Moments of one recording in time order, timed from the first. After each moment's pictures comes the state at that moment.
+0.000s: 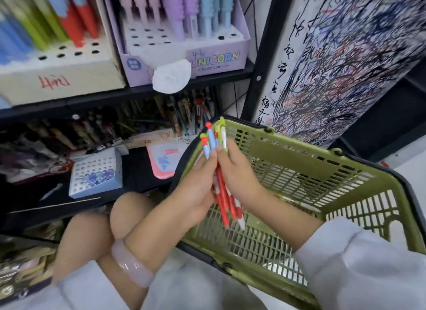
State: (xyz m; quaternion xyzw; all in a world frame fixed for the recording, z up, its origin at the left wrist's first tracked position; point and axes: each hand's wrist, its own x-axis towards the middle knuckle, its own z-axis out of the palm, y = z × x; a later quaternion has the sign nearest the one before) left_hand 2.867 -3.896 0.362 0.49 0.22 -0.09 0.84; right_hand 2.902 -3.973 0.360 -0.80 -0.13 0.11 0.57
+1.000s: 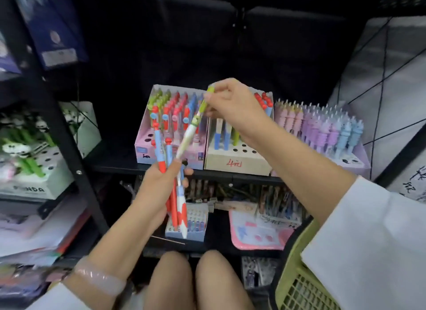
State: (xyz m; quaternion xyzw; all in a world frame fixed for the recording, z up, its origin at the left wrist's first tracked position) left_hand 2.758 -3.638 0.463 0.55 0.27 0.30 0.73; right_hand 2.890 -3.711 0.580 -0.69 -0.41 0.12 0.58
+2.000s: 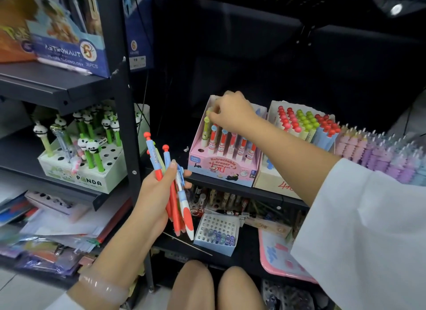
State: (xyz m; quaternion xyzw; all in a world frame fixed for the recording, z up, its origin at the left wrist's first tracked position) left_hand 2.702 -3.565 0.455 0.47 0.31 0.38 0.74; right_hand 2.881 -3.572 0.576 -0.83 -0.54 -0.12 0.11
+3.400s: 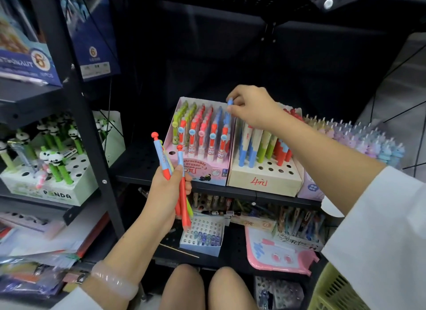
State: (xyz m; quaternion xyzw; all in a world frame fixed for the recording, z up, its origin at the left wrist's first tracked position) left_hand 2.760 -3.594 0.456 0.52 0.27 0.37 0.72; right_hand 2.938 -3.658 0.600 -0.81 -0.51 -0.05 0.28
